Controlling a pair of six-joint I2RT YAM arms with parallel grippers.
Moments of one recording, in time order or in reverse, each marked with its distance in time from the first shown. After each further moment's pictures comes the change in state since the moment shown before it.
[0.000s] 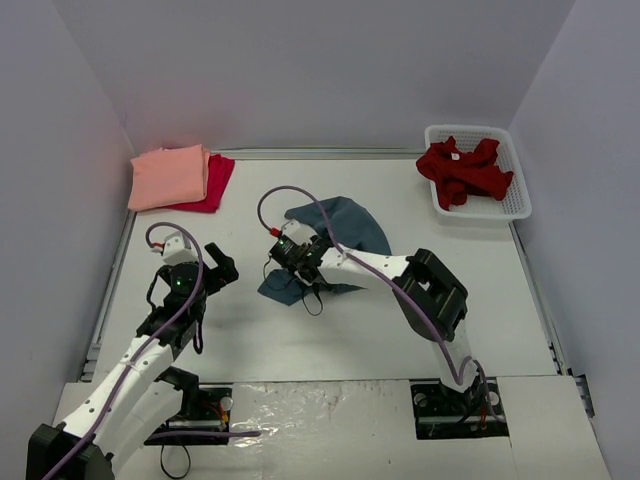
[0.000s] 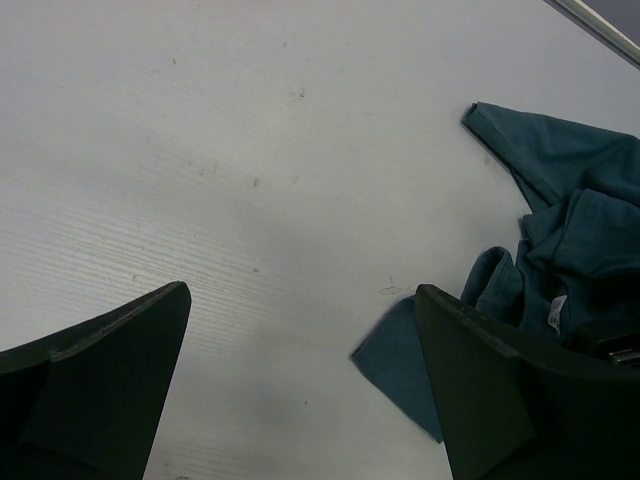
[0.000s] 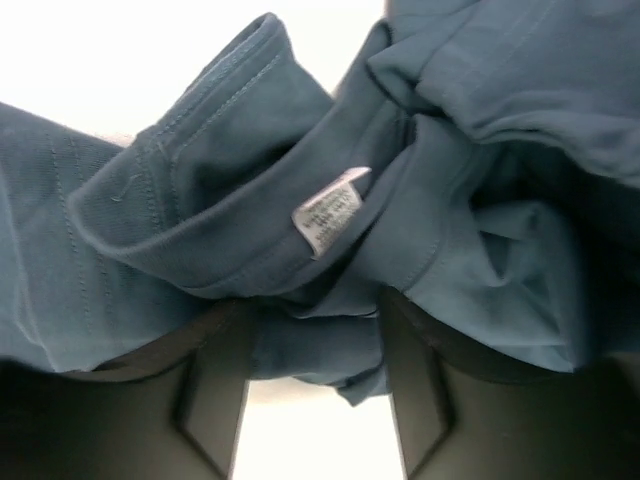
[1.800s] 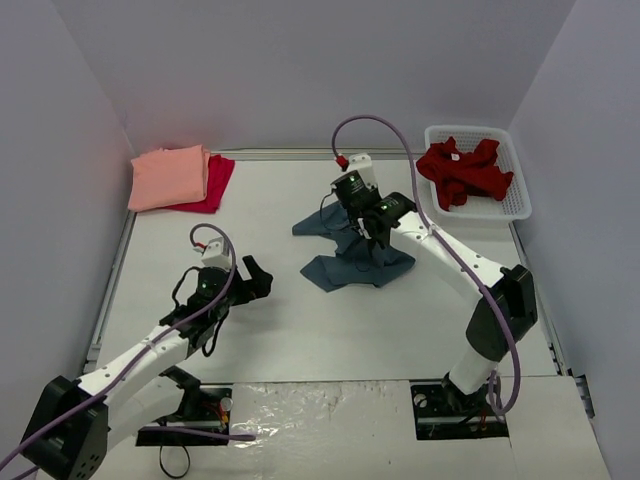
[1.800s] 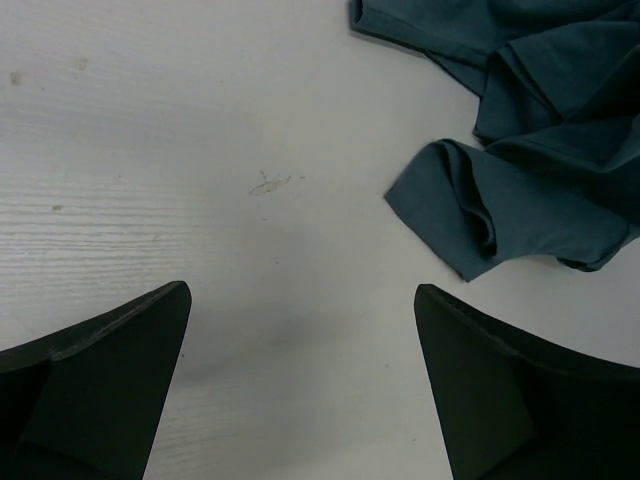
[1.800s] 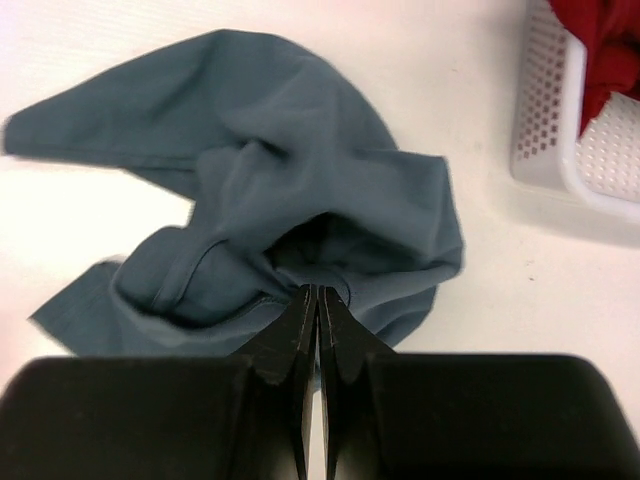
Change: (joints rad) left arm -0.158 0.193 -0.062 0.202 0.225 -0.031; right arm -0.303 -0.351 0.035 -0.091 0.047 -0.027
